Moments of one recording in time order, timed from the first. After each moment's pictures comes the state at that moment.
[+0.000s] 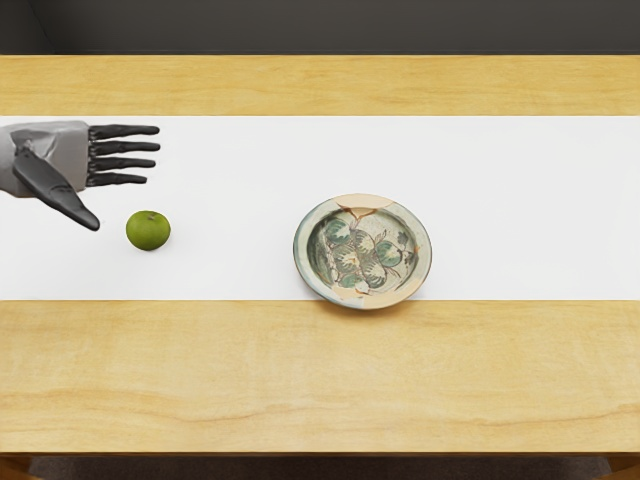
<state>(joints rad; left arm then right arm) -1.01 1.07 -0.39 -1.34 -0.01 -0.61 0.30 -0.03 0.00 -0.19 0.12 -0.06 0.22 -0.39</state>
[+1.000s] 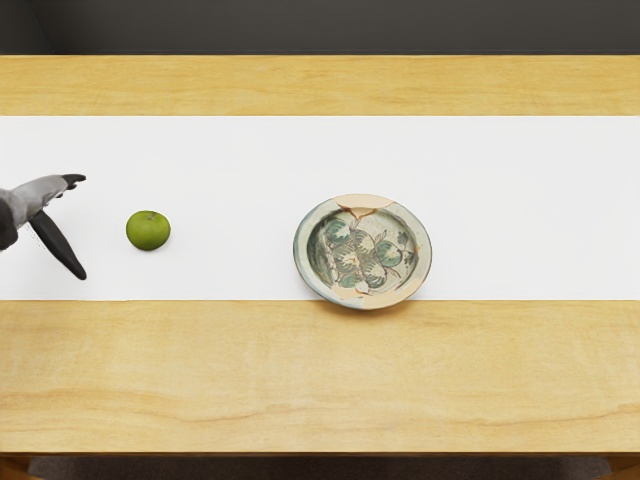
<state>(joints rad) -1.54 0.80 0.71 -1.43 0.31 0.36 0.20 -0.03 0.00 -0.19 0.12 -0.06 0.22 -0.39</state>
